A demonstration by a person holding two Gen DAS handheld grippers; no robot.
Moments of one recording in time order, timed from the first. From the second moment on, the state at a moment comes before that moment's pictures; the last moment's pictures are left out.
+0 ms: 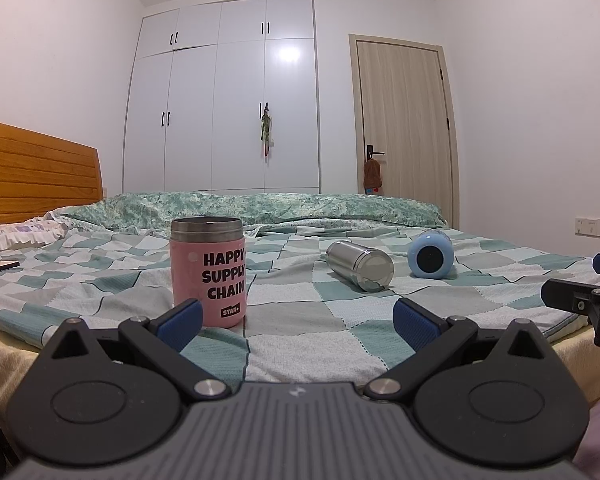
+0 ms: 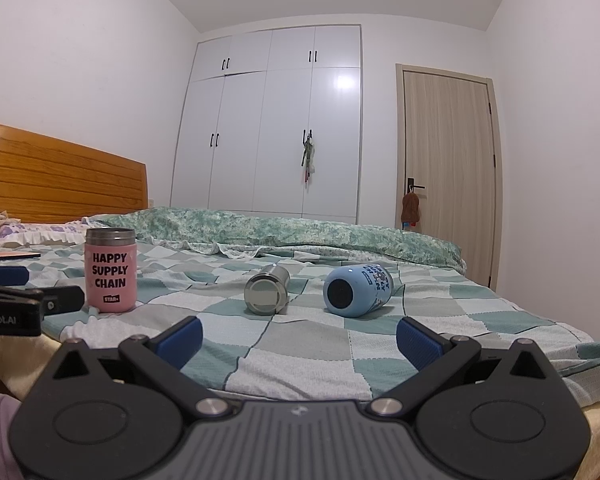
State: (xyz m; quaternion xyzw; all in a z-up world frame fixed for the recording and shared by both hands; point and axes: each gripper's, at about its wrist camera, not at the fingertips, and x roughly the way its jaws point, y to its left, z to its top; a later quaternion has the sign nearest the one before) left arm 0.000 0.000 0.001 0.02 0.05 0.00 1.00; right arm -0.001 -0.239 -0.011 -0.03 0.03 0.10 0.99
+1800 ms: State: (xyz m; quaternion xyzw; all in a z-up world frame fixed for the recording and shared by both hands) left arm 0.000 0.001 0.001 0.02 0.05 0.00 1.00; right arm 0.000 -0.240 -0.010 -0.03 0.04 0.10 0.99
